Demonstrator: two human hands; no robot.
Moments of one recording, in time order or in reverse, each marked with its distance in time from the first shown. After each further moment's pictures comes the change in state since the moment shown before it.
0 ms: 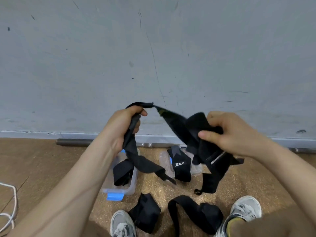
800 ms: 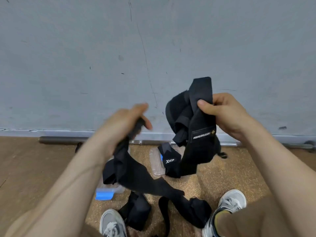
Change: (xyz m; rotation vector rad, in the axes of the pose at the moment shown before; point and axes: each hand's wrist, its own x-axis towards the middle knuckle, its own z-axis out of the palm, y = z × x) left_hand -0.020 0.005 0.010 0.348 -0.241 0.036; right_hand 0.032 0.018 -0.004 0.764 0.188 0.184
